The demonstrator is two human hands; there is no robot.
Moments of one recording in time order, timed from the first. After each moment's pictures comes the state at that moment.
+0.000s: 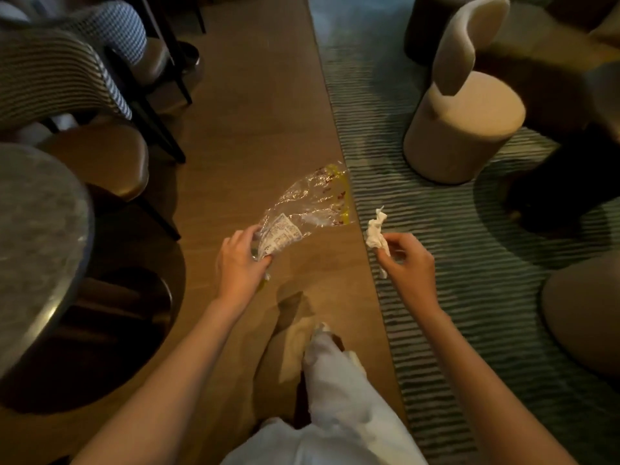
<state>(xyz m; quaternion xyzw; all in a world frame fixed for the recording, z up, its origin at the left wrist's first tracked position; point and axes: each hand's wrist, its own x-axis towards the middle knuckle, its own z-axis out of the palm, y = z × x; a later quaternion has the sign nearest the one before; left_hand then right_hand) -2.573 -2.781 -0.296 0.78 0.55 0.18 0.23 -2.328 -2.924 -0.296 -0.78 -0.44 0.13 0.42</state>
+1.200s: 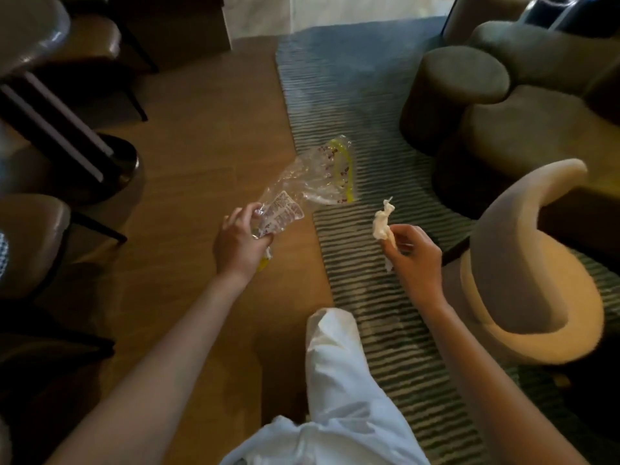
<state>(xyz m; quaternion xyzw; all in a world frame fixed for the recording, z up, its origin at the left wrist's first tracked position) -2.000 -1.867 -0.283 0.80 0.51 0.22 0.23 -1.781 -2.051 -0.277 -0.78 -0.38 0.16 0.47</state>
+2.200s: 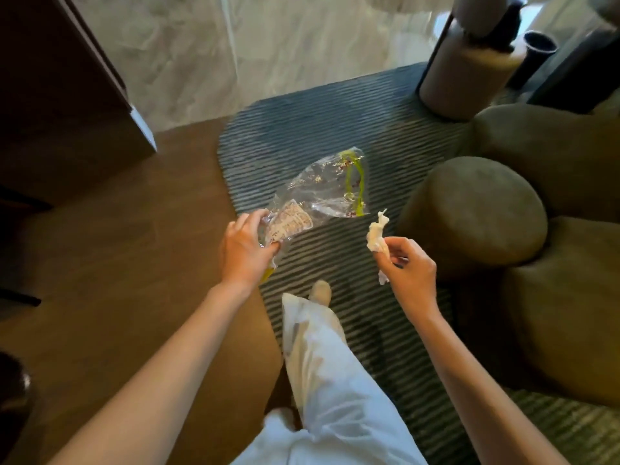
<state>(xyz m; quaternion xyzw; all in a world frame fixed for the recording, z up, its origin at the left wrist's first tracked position) -1.370 -1.039 -0.296 0.85 0.40 0.19 0.27 -1.198 -1.252 -0.310 -0.81 -0.30 0.11 0.49</state>
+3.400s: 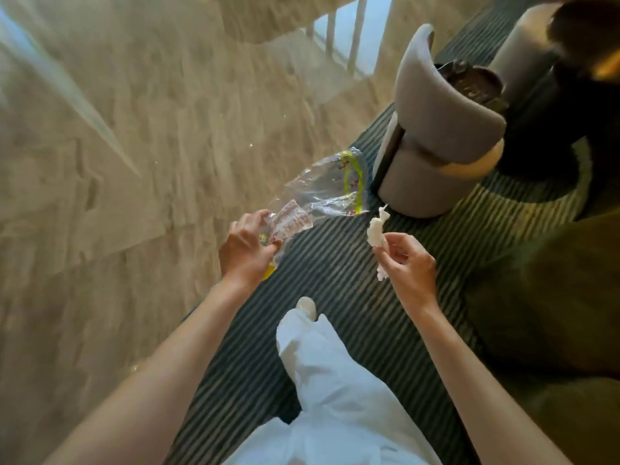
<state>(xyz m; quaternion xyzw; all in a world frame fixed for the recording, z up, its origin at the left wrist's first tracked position) -0.334 -0.242 -0.295 0.93 0.20 0.10 0.28 -0.284 -0.506 -0.307 -0.86 -0.05 0.01 0.51</state>
